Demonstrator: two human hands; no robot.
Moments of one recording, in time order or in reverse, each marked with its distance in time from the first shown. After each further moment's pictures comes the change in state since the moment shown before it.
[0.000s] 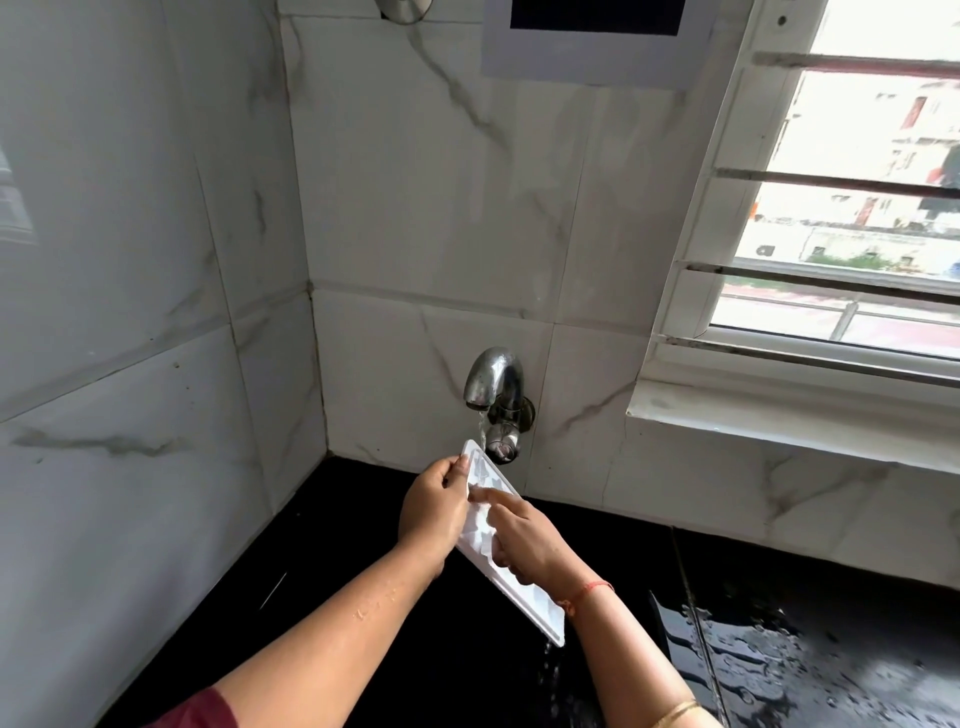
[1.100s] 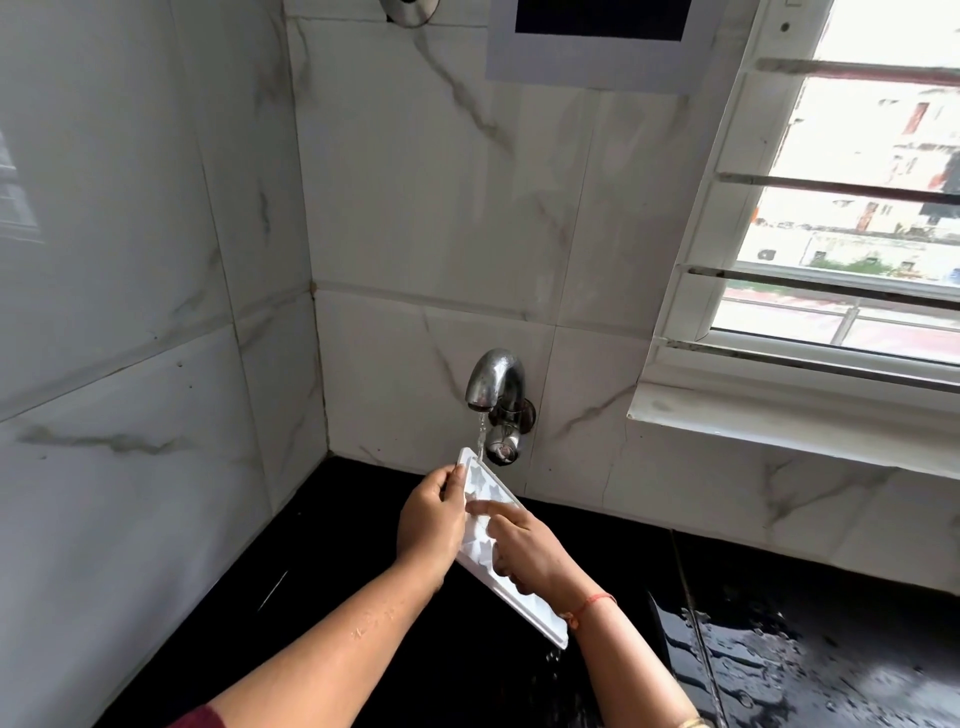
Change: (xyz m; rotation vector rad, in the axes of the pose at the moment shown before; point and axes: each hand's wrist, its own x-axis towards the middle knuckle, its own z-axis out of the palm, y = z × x) left_hand -0.011 -0.003 -0.001 -0.024 0.080 0.004; right_hand -0.003 0.005 0.003 0.024 0.001 0.004
